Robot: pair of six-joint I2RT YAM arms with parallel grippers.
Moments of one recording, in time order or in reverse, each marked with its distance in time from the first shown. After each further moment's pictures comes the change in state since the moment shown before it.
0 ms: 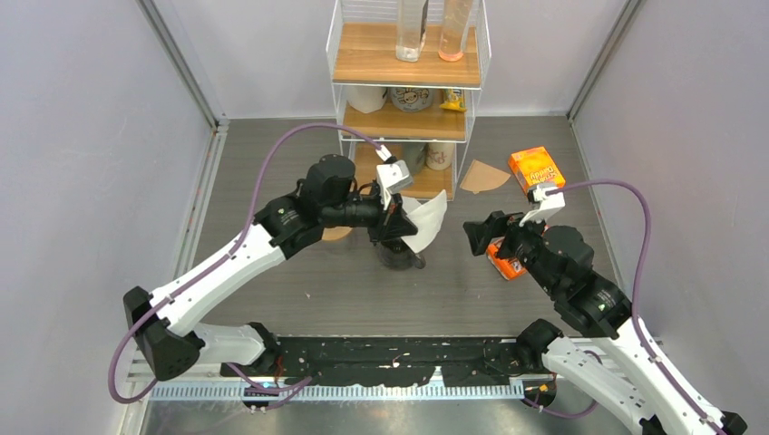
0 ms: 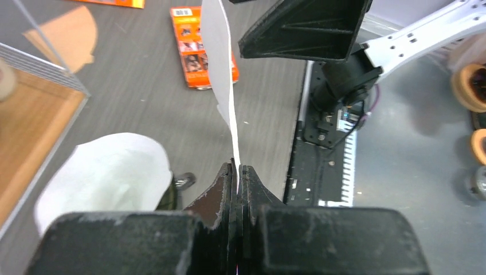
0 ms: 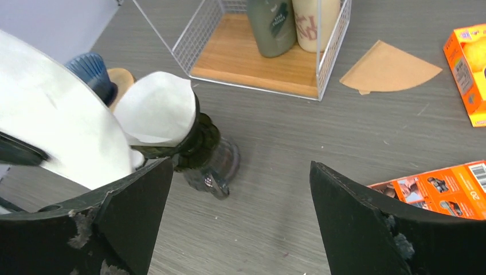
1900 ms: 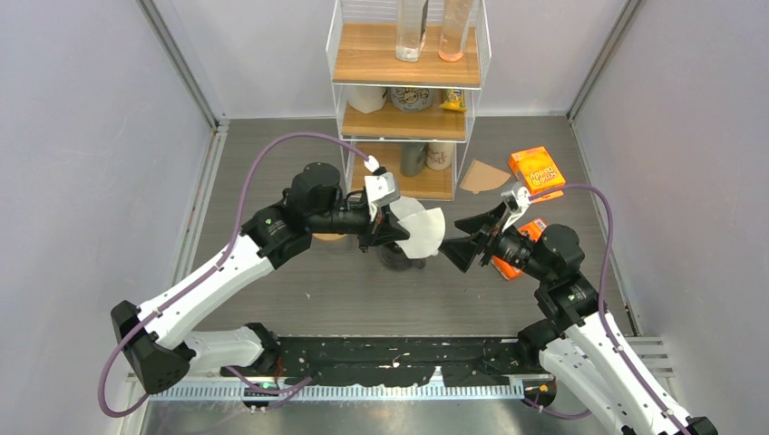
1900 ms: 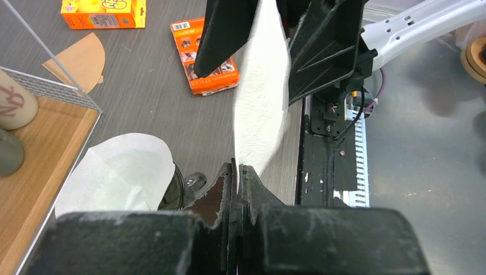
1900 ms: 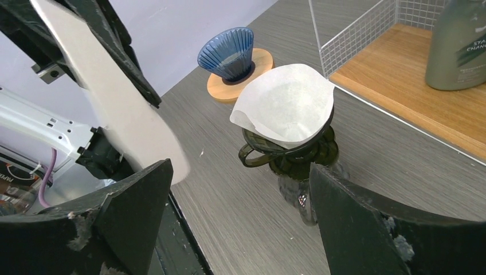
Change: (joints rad) left arm 0.028 -0.114 -0.103 0.047 0.057 0.124; right arm -0.216 0.017 -0.254 0.474 -0.744 0.043
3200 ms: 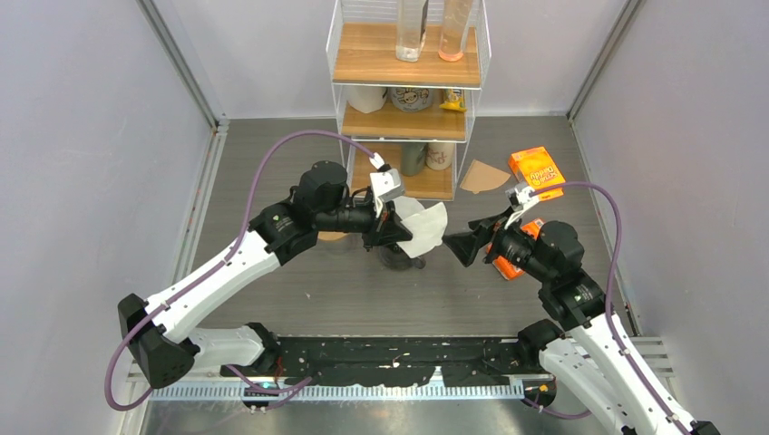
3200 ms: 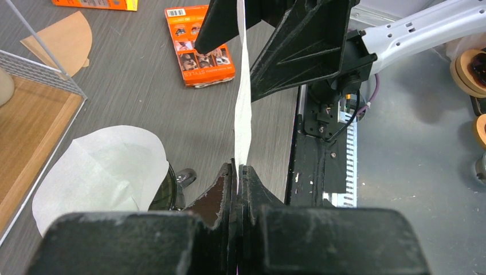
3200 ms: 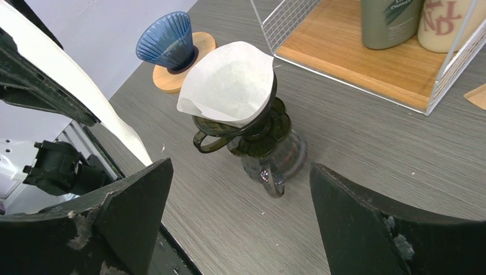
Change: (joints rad) left arm 0.000 0.041 0.007 -0.001 -0.012 -0.072; right arm 0.000 -0.005 0.054 -0.192 0.166 -0.040
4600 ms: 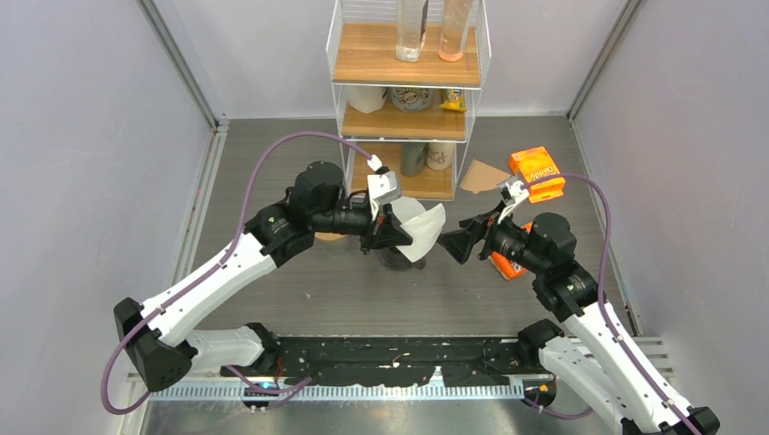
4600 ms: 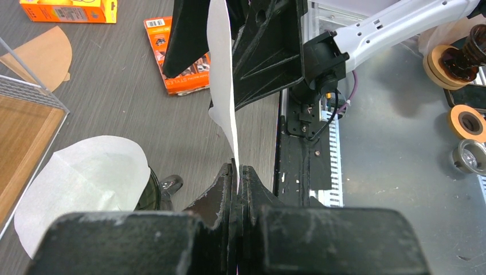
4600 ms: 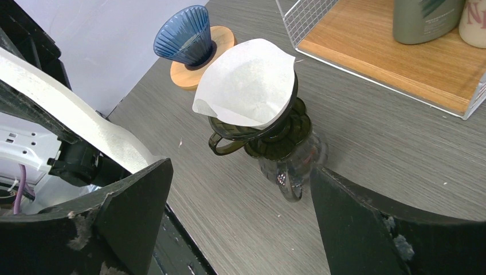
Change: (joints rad) left arm 0.000 -0.022 0.000 0.001 0.073 0.000; right arm 0.000 0.072 0.016 0.041 -0.065 0.030
